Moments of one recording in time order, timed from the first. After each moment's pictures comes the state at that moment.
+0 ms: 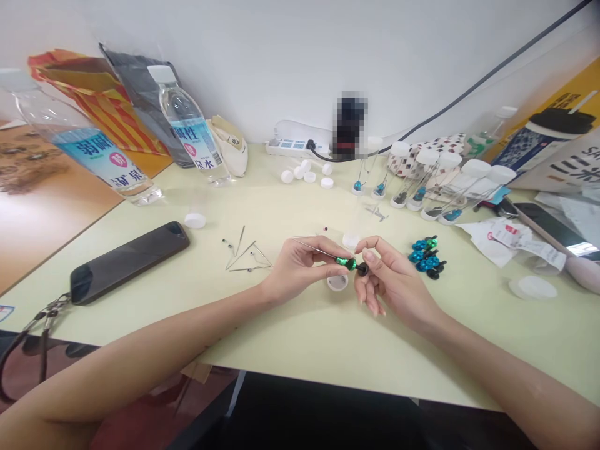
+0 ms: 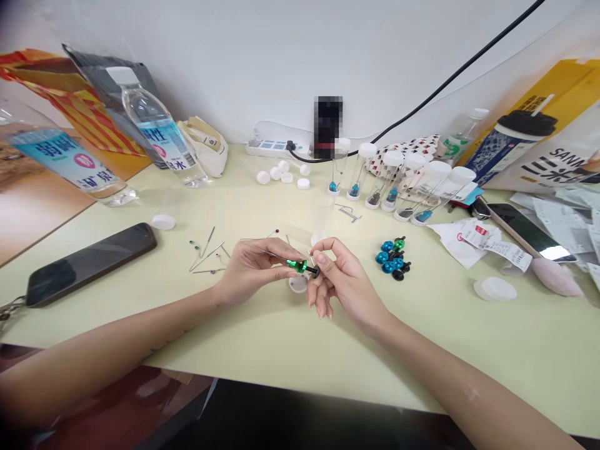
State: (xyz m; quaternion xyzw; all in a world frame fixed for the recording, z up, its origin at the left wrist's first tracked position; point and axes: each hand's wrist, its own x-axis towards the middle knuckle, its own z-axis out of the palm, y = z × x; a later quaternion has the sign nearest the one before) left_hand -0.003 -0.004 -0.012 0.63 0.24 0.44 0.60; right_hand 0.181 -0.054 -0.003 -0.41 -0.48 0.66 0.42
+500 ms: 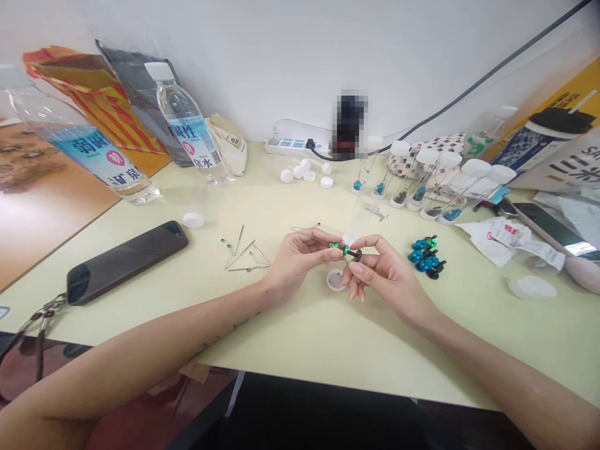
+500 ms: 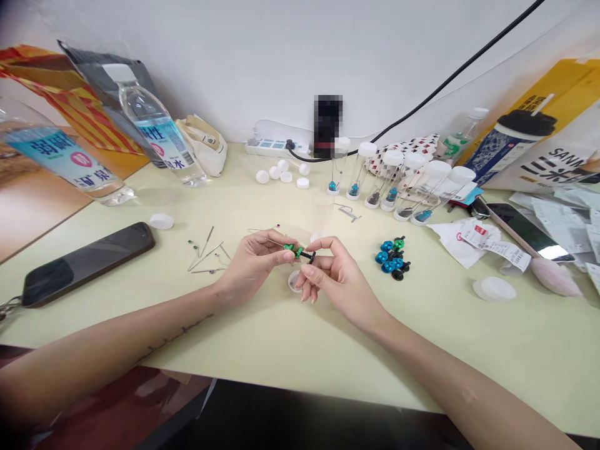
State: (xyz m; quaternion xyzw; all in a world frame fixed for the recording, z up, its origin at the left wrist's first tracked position) left_hand 0.003 0.001 -0.021 0.50 0.28 0.46 0.68; right_hand 0.178 -0.053 -0.005 -0.40 -0.53 0.61 0.44
